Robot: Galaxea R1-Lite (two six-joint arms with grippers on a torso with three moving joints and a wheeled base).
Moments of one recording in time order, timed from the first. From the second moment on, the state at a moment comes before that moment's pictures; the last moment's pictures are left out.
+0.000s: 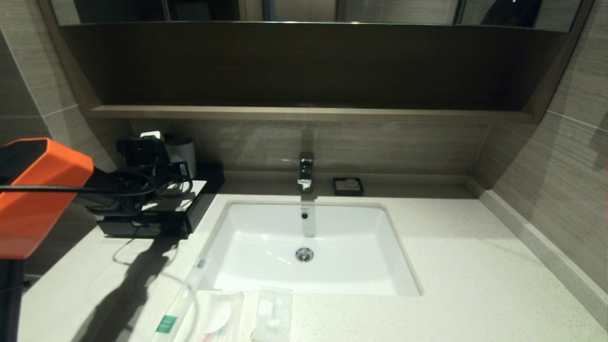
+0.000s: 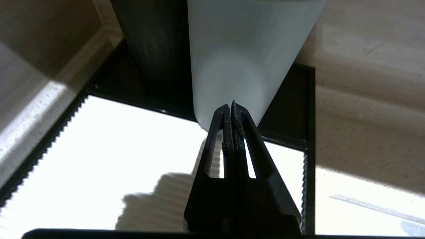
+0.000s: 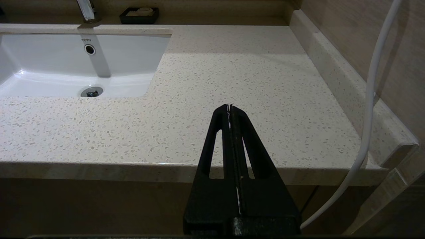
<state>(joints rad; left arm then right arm) 0.03 2.27 -1.41 -0.61 0.13 -0.10 0.00 0.00 0.00 0.00 0.00 0.00</state>
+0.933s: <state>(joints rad) 0.03 2.35 -1.49 -0.61 0.13 -0.10 0.00 0.00 0.00 0.00 0.00 0.00</state>
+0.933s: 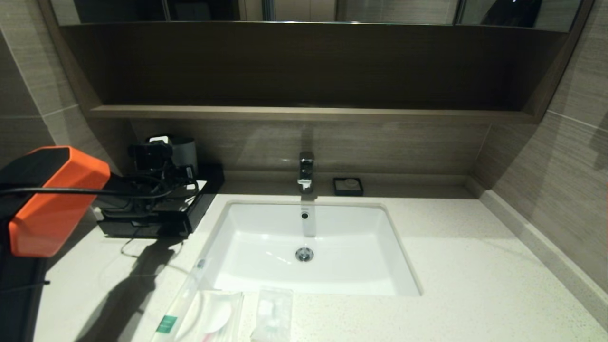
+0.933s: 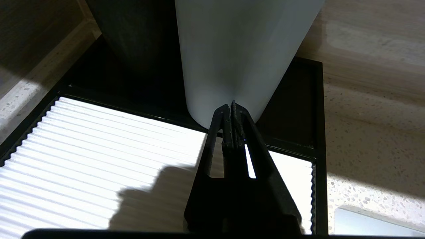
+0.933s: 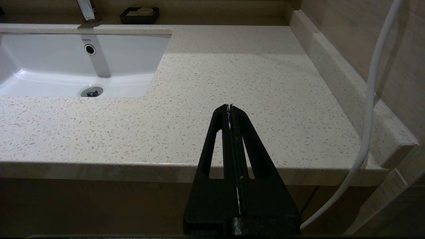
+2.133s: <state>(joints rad) 0.03 2.40 -1.56 -0.60 0.13 -0.10 0.00 0.00 0.00 0.00 0.00 0.00</state>
